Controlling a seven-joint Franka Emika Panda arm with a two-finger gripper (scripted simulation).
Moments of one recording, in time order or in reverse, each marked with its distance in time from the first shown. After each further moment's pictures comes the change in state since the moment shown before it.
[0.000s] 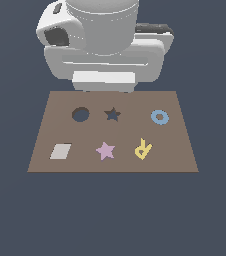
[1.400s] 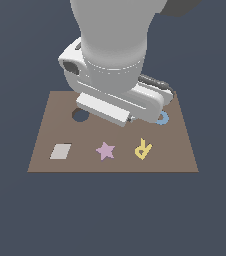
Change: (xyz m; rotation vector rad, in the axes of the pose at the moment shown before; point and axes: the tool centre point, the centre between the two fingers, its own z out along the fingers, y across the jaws) arm 0.034 -0.016 0.041 0.011 0.010 0.433
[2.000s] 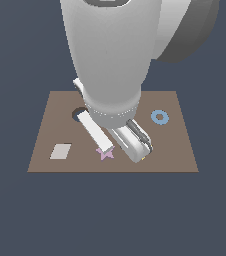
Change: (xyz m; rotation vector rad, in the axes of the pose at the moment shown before) arm 0.037 -0.016 0.044 0.012 0.010 0.462
